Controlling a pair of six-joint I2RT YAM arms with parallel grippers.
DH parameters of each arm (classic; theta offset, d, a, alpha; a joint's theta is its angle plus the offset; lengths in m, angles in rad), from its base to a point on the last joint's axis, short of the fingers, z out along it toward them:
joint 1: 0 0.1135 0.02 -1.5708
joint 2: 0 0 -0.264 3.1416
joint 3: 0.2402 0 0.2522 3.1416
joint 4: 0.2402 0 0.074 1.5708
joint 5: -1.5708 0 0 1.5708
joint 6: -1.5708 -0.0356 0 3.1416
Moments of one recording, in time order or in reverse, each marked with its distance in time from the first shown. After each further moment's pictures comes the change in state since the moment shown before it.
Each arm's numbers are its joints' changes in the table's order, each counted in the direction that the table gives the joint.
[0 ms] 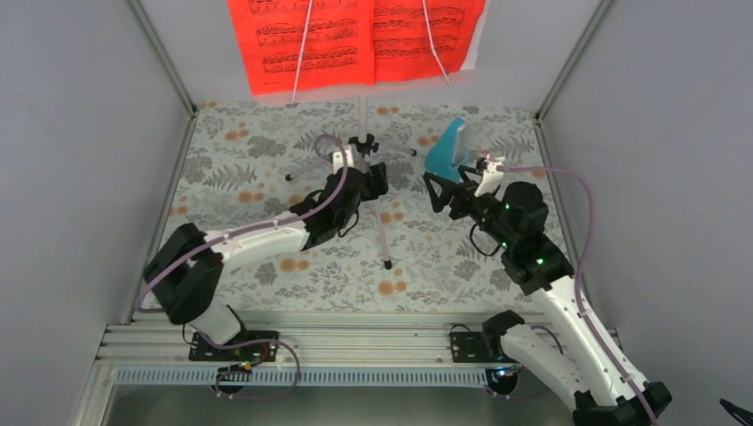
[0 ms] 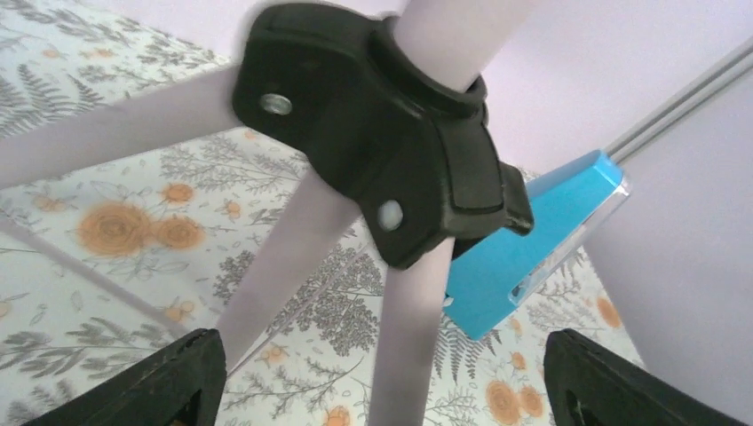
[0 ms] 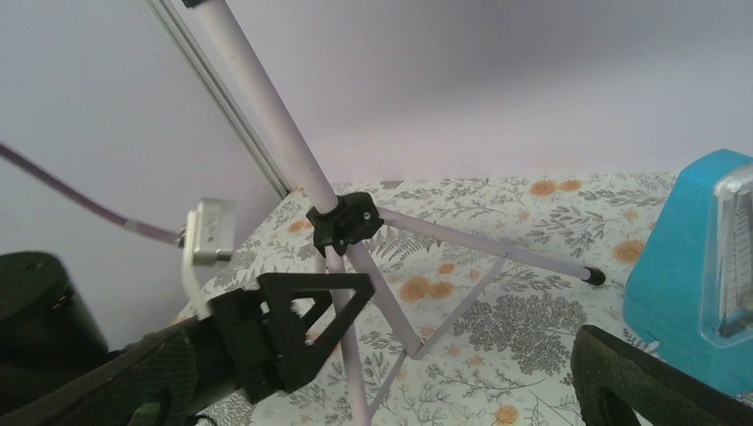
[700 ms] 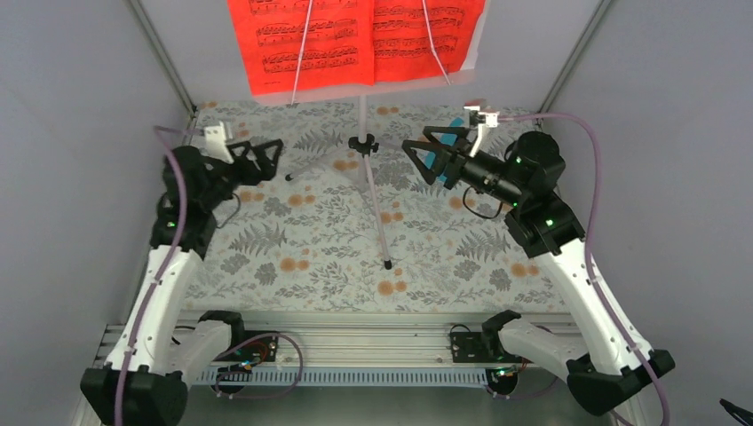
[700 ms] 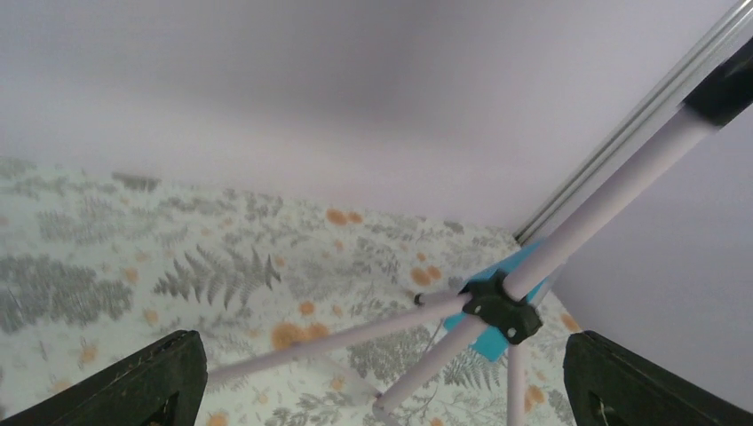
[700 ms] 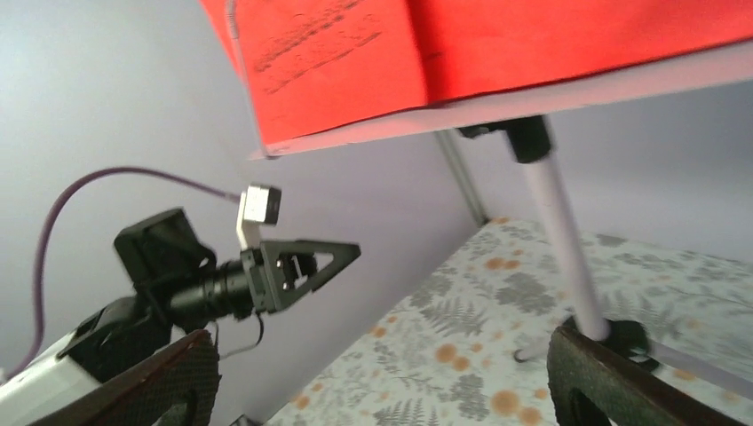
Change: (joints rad) left arm 0.711 -0.692 -0.158 0.353 -0.776 -0.307; right arm 0.024 0.220 0.422 0.039 0.367 -0.090
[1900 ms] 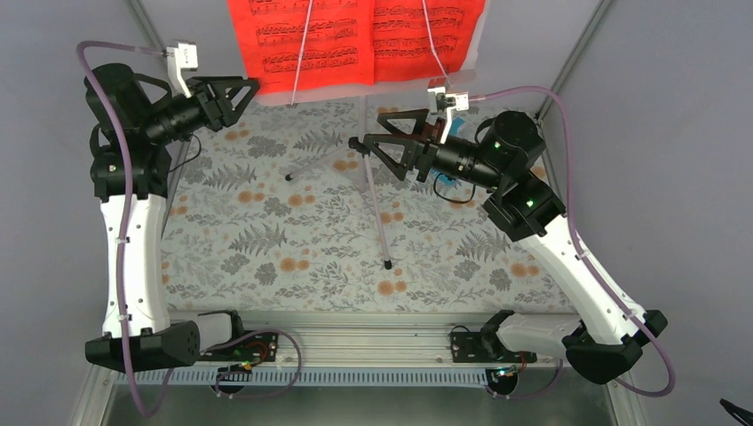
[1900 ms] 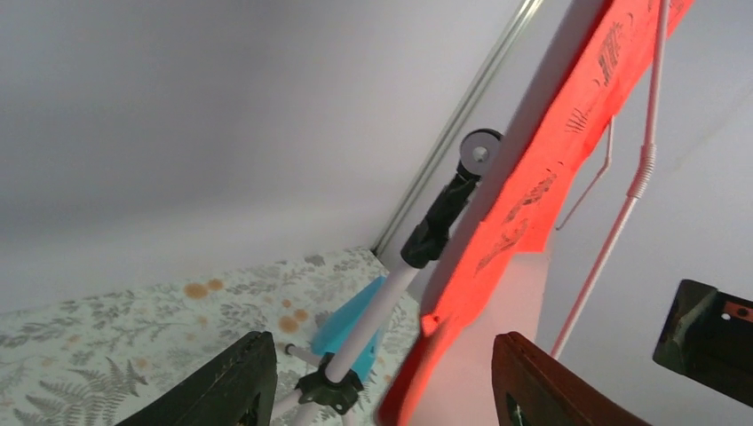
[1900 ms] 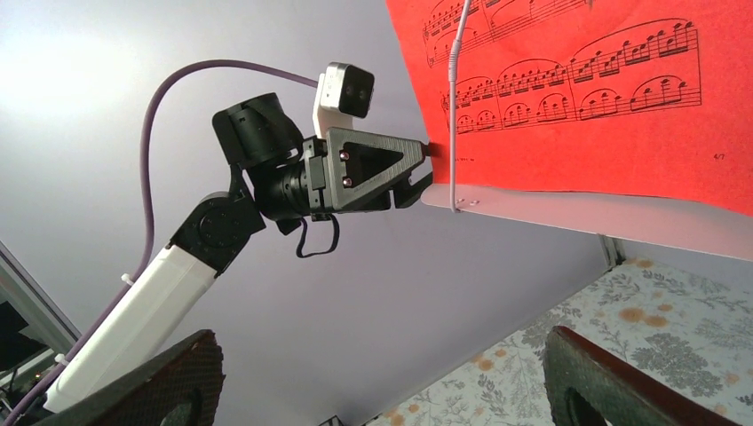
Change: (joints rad) left arm 0.263 0.307 0.773 0.341 -0.607 -0.016; right arm 0.227 0.193 0.236 -0.087 0.056 -0.050
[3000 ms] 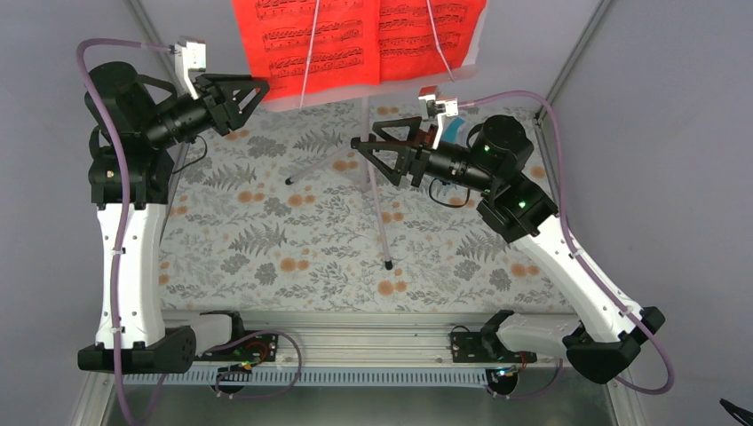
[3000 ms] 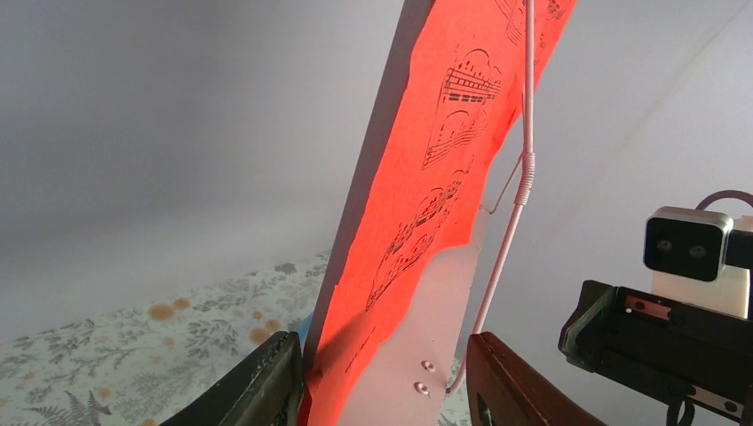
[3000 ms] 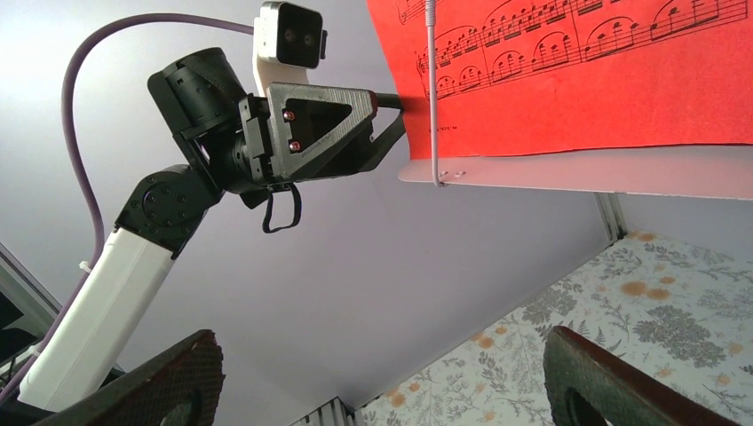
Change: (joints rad) left arm -0.103 -0.019 0.069 0.045 0.020 -0.027; right arm 0.013 0.000 -0.051 -0.007 -0.002 0.000
